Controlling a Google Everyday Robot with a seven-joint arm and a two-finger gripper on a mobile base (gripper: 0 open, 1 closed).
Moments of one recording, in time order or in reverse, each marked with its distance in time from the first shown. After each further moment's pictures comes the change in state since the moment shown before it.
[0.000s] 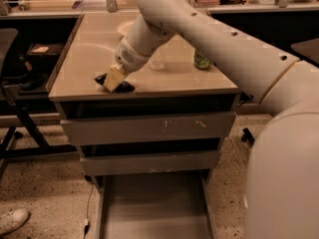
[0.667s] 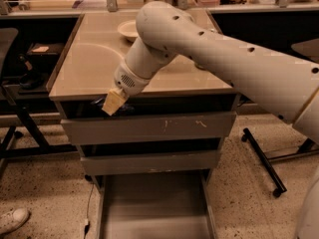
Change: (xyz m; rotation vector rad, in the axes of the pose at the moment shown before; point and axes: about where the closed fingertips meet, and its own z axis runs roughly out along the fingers) arm 0.045 0.059 0.009 -0.013 0.034 -0.047
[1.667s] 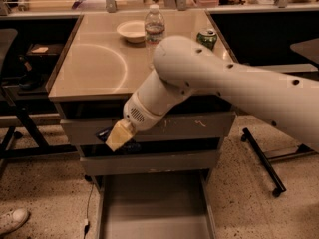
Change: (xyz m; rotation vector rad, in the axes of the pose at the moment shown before) arm 0.065 0.074 0.005 -0.064 -0.005 0.192
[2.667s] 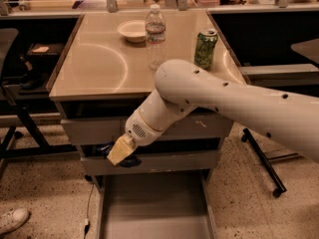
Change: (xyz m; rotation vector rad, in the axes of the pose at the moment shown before) arm 0.028 0.002 0.033 -0.055 0.010 0.034
